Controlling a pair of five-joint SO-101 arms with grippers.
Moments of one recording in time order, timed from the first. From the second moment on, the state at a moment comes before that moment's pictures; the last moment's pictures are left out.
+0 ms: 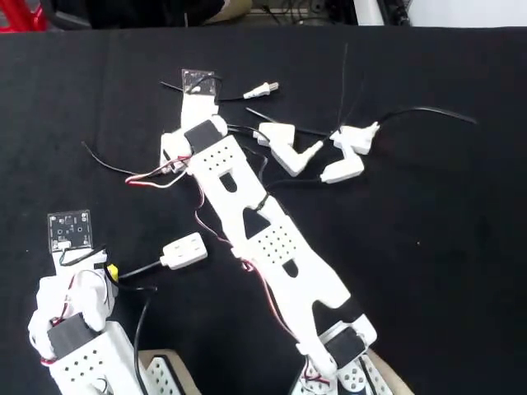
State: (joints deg) left arm -37.4 -104.0 95.7 69.2 -25.3; right arm -35.3 81.5 -93.1 87.7 -36.1
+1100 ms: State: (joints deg) left arm -37.4 -104.0 95.7 69.2 -25.3; right arm -36.7 -3.0 -11.4 99.1 50.6
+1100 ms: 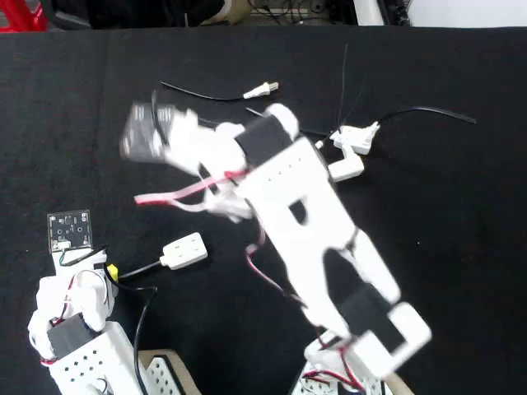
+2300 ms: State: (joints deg) left arm -37.4 -104.0 95.7 70.6 -28.3; right arm -36.7 -13.5 41.8 62.5 23.4
